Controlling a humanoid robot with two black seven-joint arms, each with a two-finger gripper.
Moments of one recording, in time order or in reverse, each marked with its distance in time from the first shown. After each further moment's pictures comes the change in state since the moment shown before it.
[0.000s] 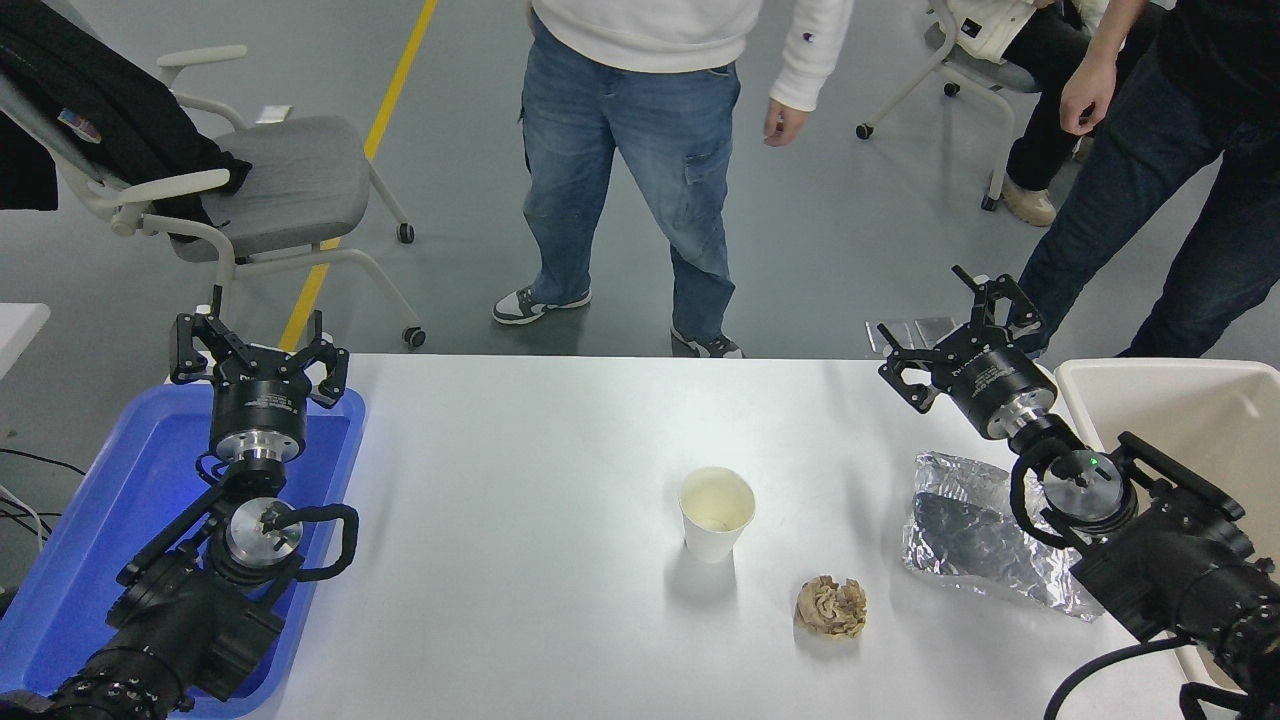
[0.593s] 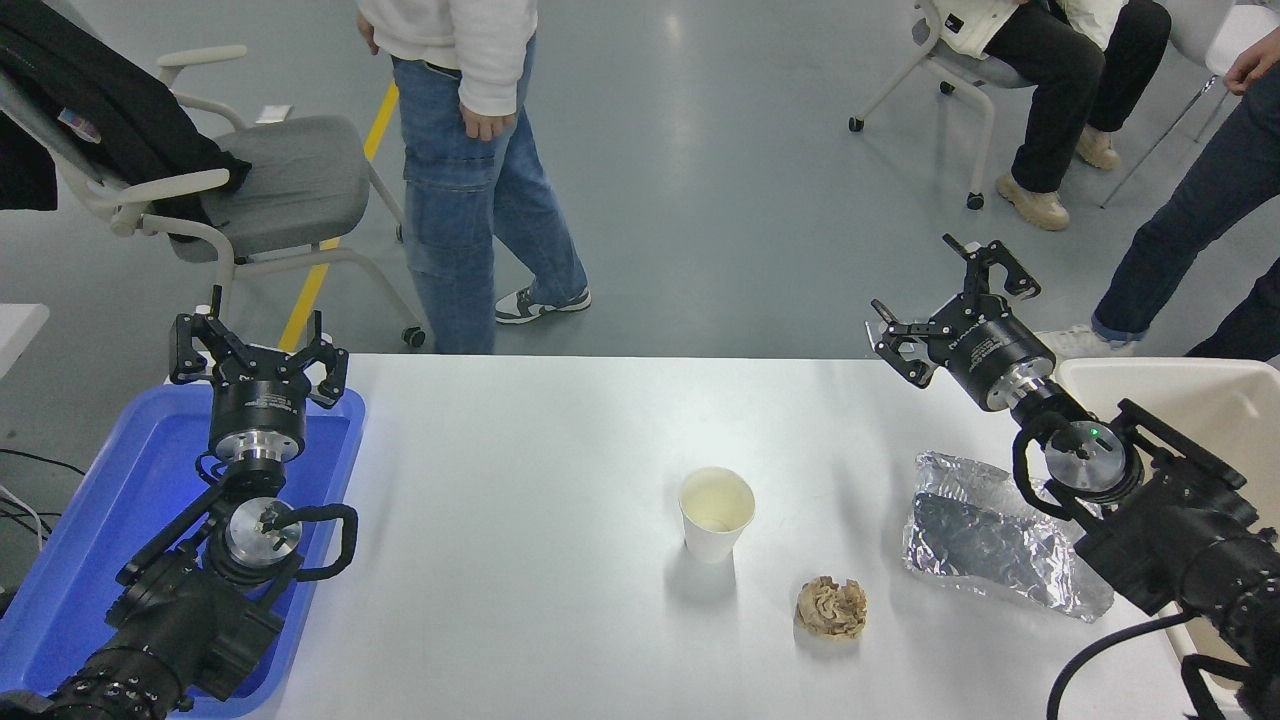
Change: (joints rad) left arm 0.000 0.001 0.000 0.000 0.000 0.000 0.003; right arm 0.076 -0.014 -0.031 0.018 -0.149 -0.002 -0.005
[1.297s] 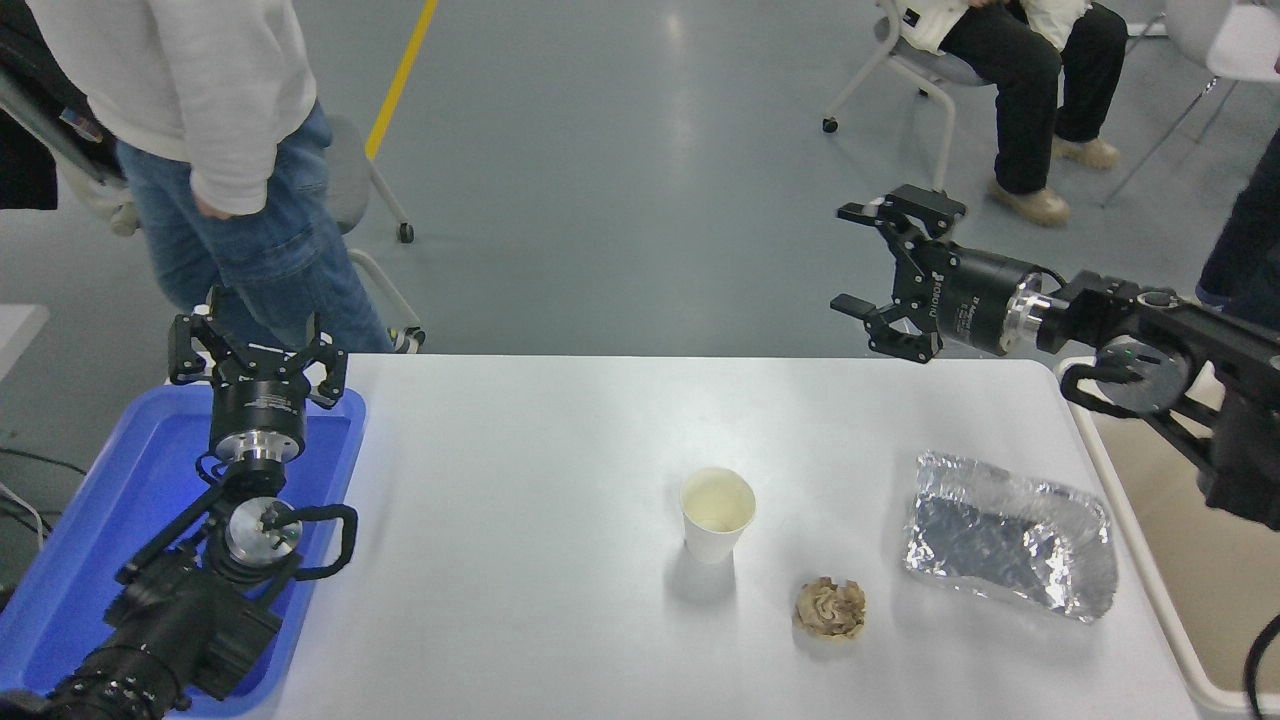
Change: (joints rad) left arm 0.000 0.000 0.000 0.000 0.000 0.000 0.001; right arm 0.394 -0.384 -0.615 0.543 -0.430 -0.043 -0.056
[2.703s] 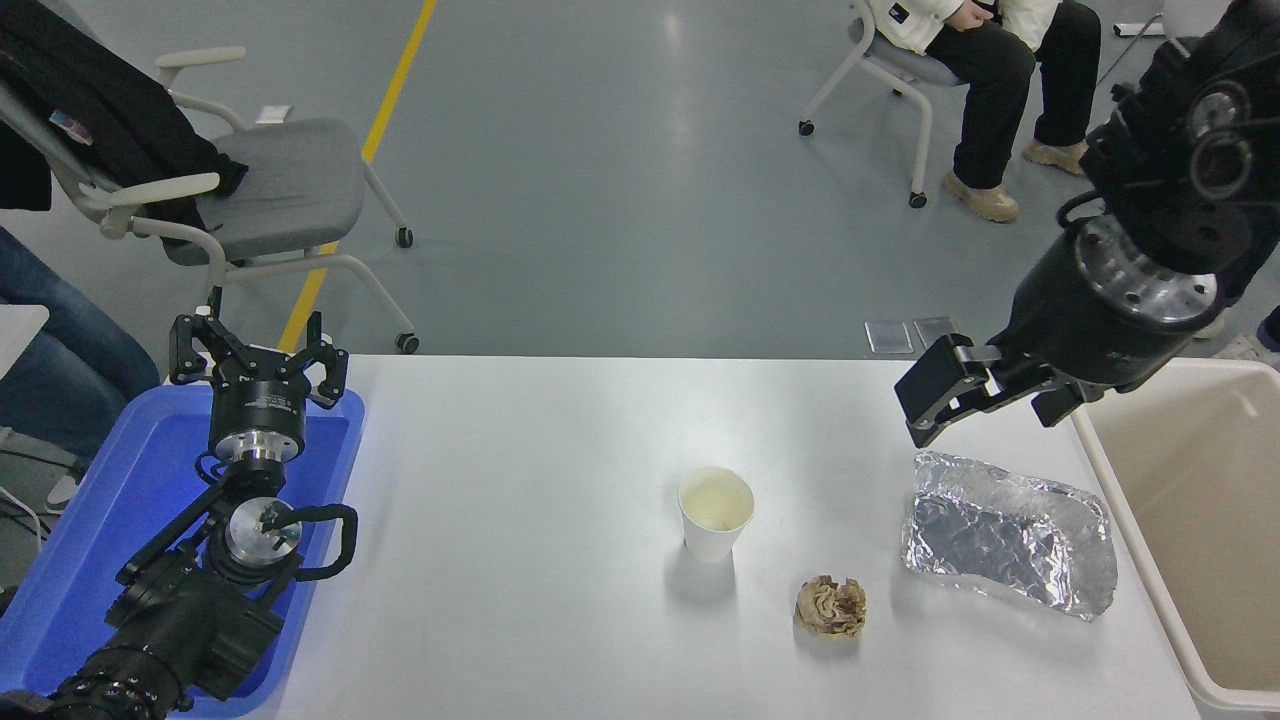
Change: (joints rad) left arm 0.000 0.000 0.000 0.000 0.000 0.000 -0.001; right arm 1.327 0.441 -1.330 0.616 0.165 0.204 -0.011
